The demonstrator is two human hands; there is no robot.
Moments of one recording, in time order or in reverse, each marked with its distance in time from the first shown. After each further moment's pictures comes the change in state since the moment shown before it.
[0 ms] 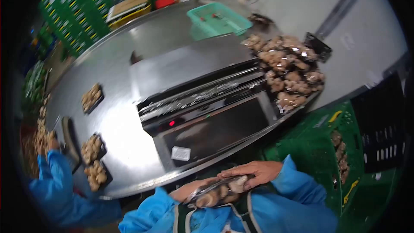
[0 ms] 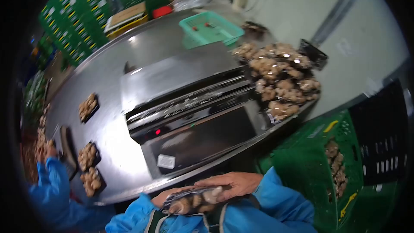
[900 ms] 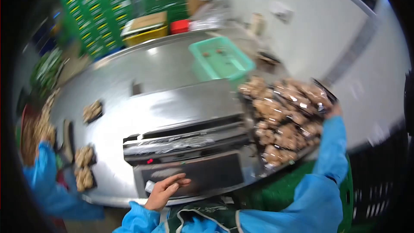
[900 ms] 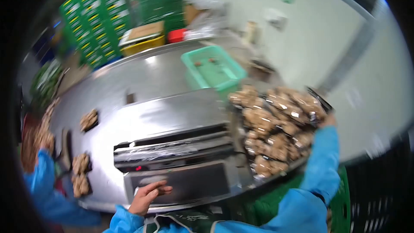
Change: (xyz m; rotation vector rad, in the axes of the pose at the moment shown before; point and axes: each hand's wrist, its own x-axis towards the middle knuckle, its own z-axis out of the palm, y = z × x) left_hand 0.079 0.086 0.027 0.256 0.638 0.524; right_hand -0.371 0.054 -0.518 0.121 1.947 -0.362
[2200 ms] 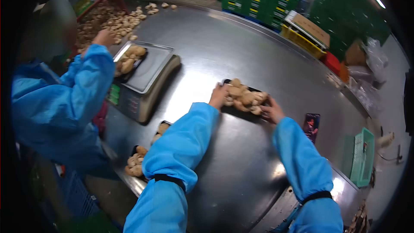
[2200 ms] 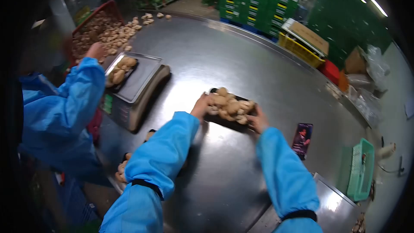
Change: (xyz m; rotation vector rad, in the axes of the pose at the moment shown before) left_hand 0.111 -0.005 -0.691 -0.424 0.844 0.382; right_hand -0.753 0.116 0.891 -0.271 -1.658 0.396
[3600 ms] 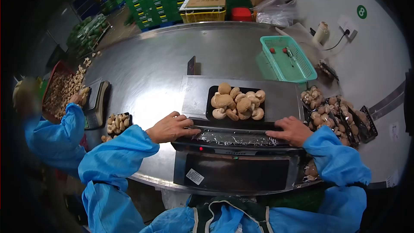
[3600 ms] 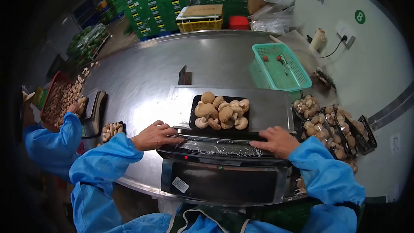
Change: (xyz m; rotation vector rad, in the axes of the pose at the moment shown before) left_hand -0.405 -0.008 0.294 1.847 -1.268 1.197; right_hand -0.624 0.055 -0.305 -1.663 -0.043 -0.670
